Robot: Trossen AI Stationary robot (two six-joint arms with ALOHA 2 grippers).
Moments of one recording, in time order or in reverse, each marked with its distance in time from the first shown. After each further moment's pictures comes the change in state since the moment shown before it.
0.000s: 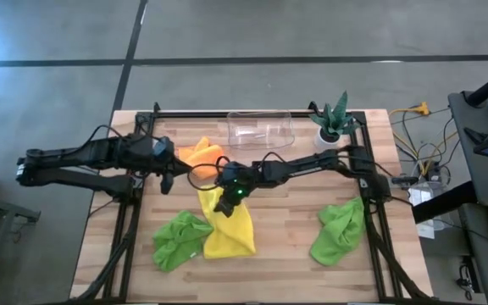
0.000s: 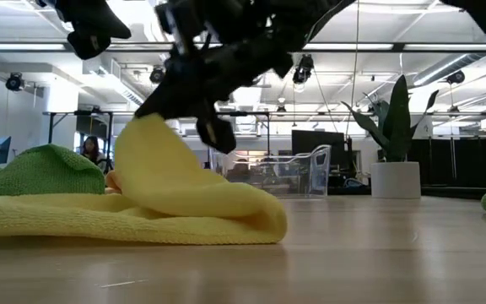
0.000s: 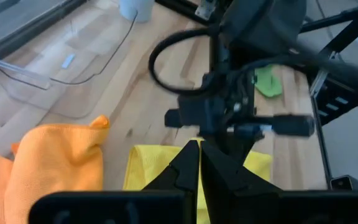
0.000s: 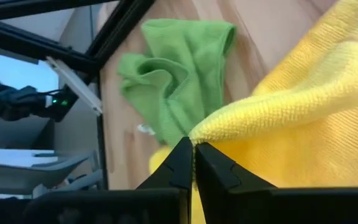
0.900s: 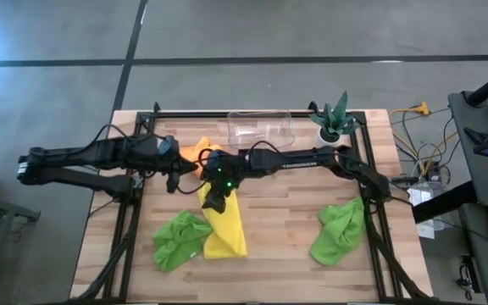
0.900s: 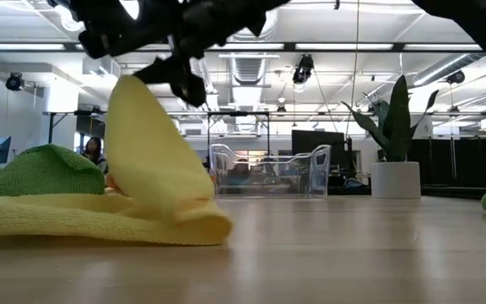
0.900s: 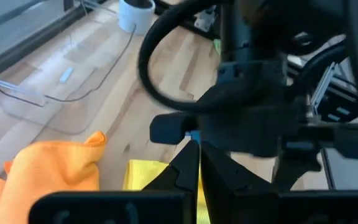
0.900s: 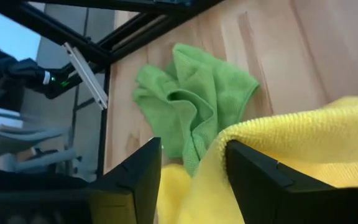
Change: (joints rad) left arm -0.001 0.042 0.003 0.085 -0.021 0.003; right arm -0.022 0.094 0.454 -0.429 -0.015 -0.301
